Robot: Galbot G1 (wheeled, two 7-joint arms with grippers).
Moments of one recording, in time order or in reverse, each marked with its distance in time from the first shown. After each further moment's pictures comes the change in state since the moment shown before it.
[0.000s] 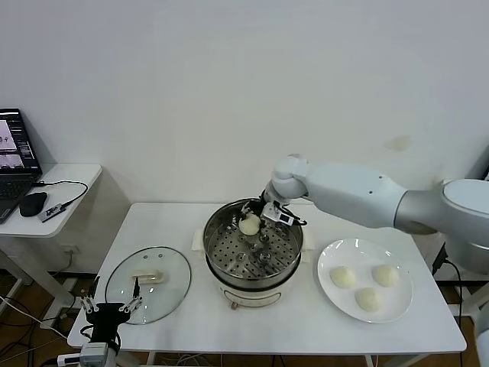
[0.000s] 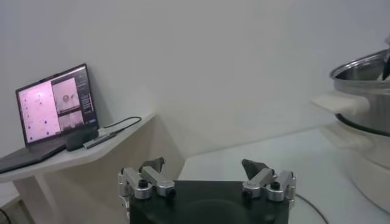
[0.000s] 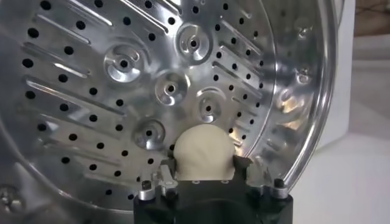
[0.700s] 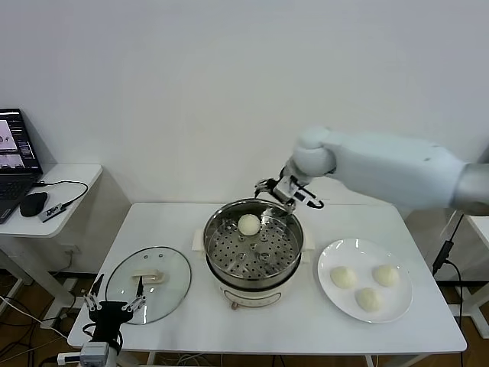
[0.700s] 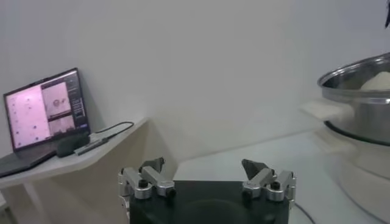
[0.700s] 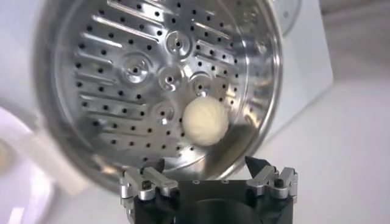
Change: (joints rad) left arm 0.006 0.007 -0.002 -0.028 -0.001 0.010 0.042; right arm 0.269 -0.237 -0.093 0.294 0.387 -0.377 -0.156
